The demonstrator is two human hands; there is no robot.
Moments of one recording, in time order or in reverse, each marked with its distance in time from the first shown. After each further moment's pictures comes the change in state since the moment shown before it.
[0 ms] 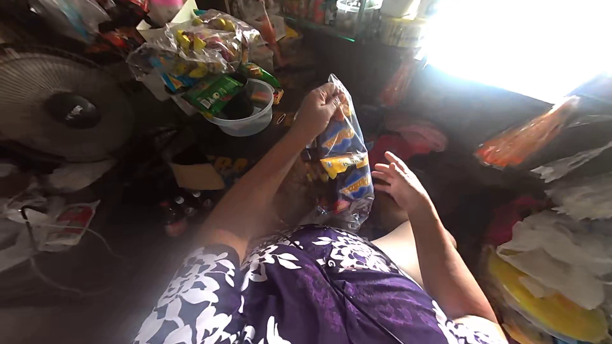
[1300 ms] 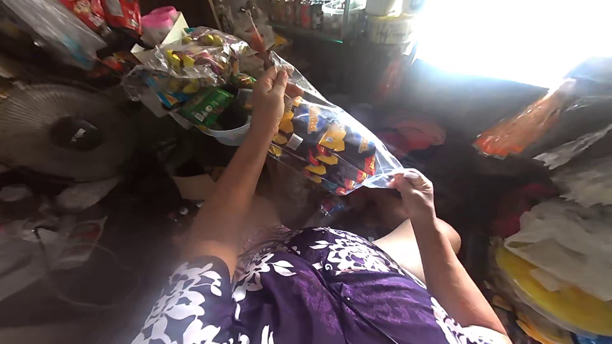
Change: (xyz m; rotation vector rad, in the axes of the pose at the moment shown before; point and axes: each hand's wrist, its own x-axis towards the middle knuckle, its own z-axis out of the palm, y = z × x) left_hand 0.008 0.008 -0.045 0.016 0.330 -0.006; right_hand -0.015 0.039 -0.019 0.134 0.146 -0.612
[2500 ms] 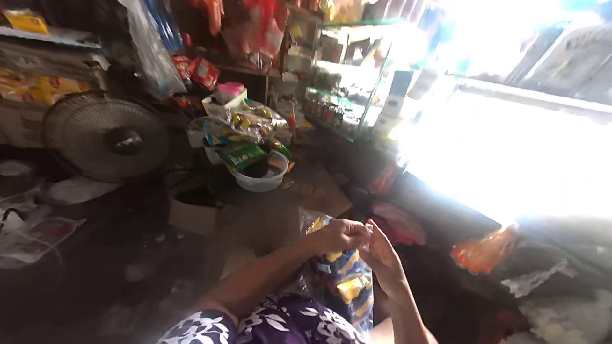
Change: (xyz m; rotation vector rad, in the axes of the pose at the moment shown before) left_hand -0.095 0.002 0.058 -0.169 -0.801 0.006; right_hand 0.025 -0.073 0.076 -0.164 -0.382 -0.119
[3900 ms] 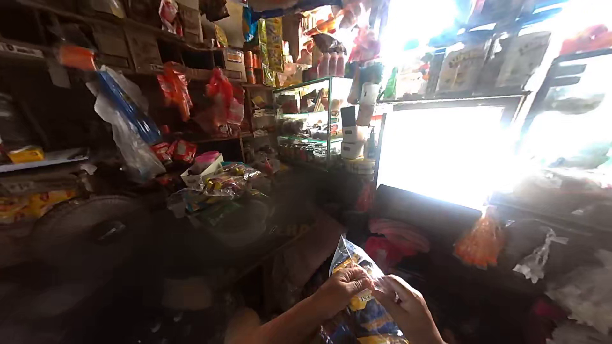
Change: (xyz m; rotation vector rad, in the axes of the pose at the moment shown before) left_hand 0.015 -0.013 0.059 -0.185 0.039 -0.105; right_hand -0.046 -0.021 -0.032 -0.485 0.263 -0.070
